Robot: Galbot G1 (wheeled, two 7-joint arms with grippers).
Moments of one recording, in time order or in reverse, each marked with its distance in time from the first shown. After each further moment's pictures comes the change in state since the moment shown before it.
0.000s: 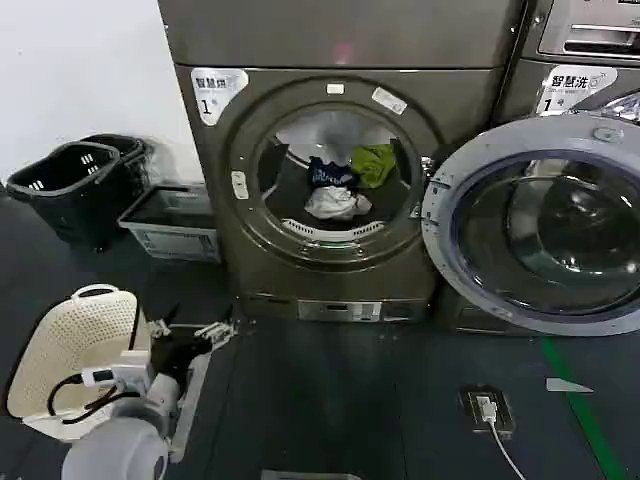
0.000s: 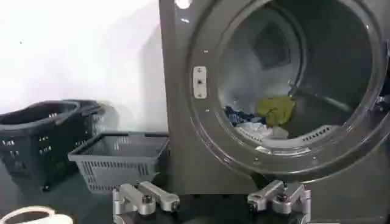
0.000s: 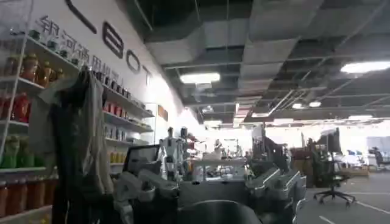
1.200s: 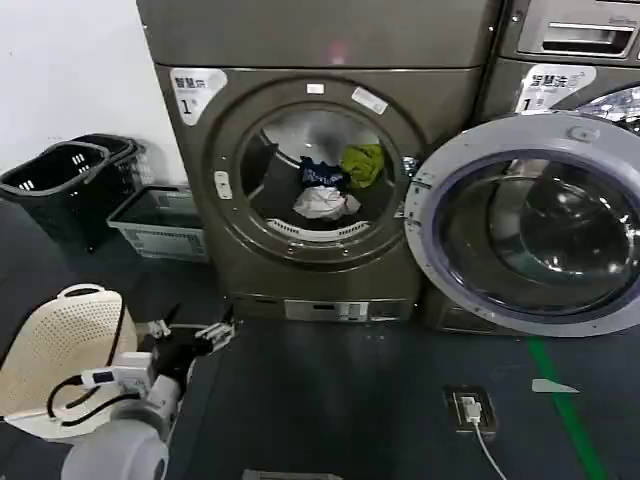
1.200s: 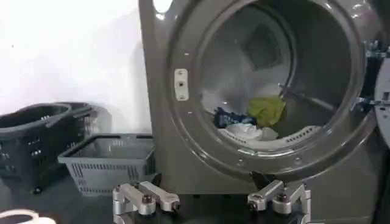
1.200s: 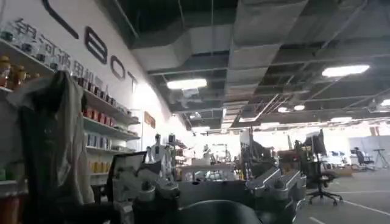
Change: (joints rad) left arm 0.008 0.000 0.007 -0.011 0.009 0.000 0.000; right arm 0.006 0.010 -0.036 -0.031 0.011 0.086 0.077
